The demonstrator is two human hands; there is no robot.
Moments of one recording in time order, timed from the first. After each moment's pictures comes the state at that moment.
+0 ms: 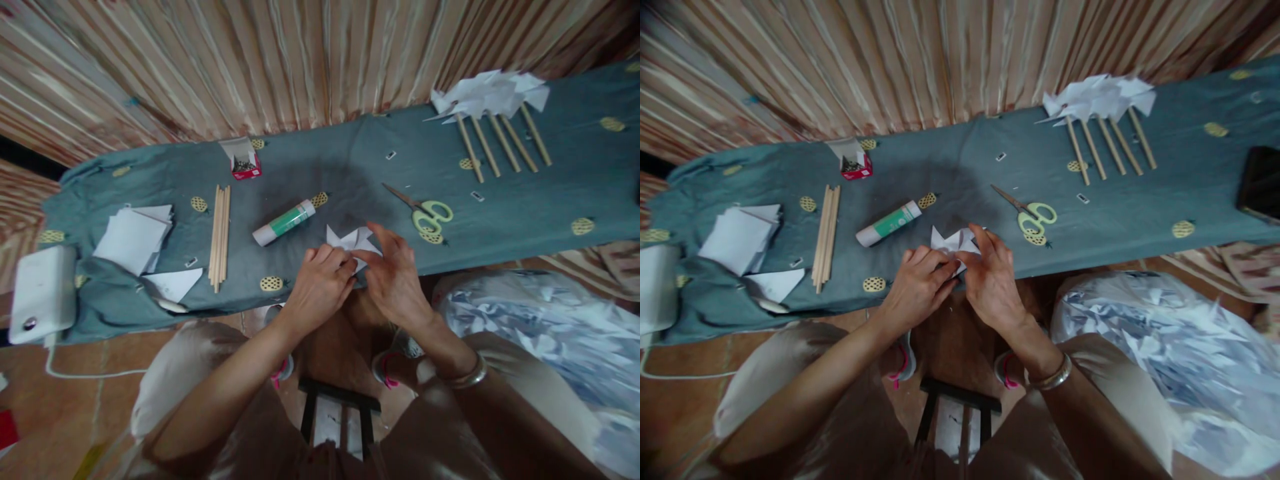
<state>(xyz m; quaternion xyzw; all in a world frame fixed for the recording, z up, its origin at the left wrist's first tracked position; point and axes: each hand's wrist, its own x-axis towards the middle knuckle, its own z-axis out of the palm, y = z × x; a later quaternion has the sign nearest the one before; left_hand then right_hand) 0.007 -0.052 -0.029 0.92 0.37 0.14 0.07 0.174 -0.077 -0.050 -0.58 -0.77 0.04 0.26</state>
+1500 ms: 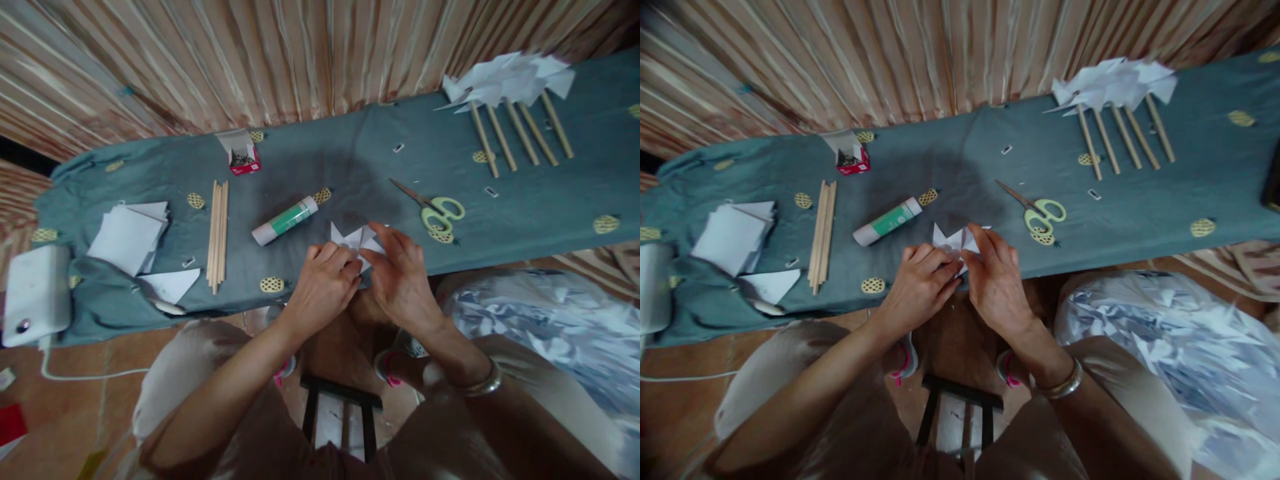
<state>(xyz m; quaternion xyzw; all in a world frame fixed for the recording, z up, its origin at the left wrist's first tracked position) 0.007 -0.048 -0.029 0.92 0.36 0.15 0.10 0.173 -0.077 -0.051 -0.57 -0.78 0.05 0.25</state>
